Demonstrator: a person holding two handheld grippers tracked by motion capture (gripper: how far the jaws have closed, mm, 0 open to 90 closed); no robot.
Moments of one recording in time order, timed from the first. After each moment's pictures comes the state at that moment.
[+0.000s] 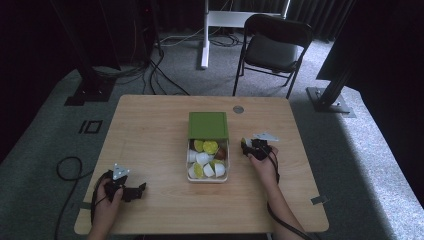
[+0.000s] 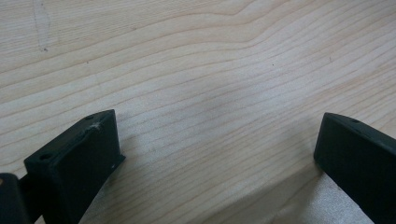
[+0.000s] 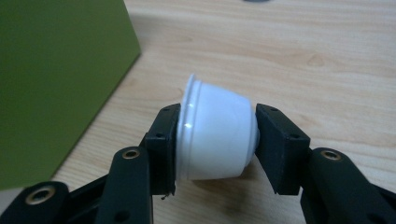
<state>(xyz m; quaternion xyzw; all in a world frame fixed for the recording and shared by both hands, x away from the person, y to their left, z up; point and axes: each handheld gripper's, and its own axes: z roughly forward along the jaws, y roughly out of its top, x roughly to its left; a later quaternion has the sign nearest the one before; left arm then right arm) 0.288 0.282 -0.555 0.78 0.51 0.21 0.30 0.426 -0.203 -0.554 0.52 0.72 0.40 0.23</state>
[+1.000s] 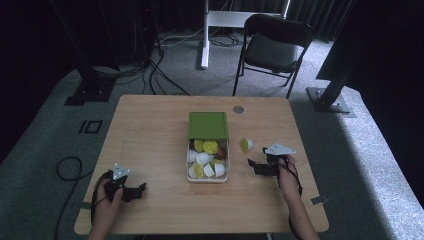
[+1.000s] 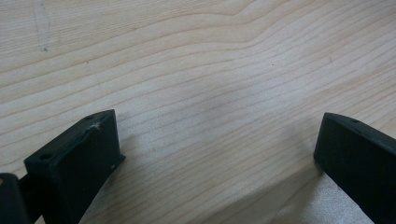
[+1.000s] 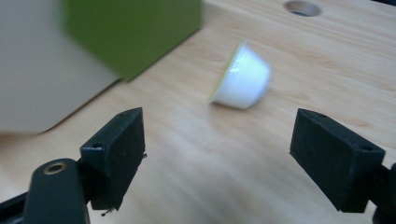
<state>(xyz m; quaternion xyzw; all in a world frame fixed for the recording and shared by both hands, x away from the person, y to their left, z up) 0.288 0.282 -0.555 0.78 0.51 0.21 0.30 0.369 -0.248 -0.535 0.38 0.79 0.43 0.21</state>
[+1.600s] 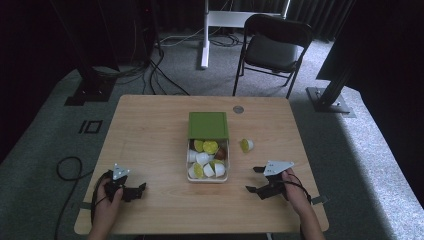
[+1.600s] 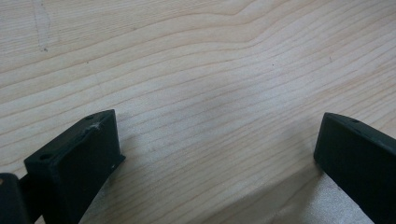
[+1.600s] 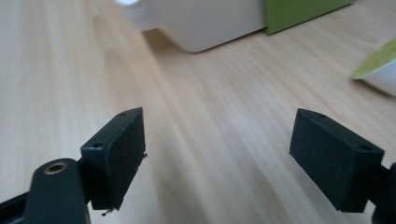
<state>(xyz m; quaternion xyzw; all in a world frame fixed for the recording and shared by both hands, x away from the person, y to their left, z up) 0.288 0.282 -0.555 0.78 0.51 0.21 0.30 0.328 -0.250 -0.542 0.20 0.88 0.43 0.10</state>
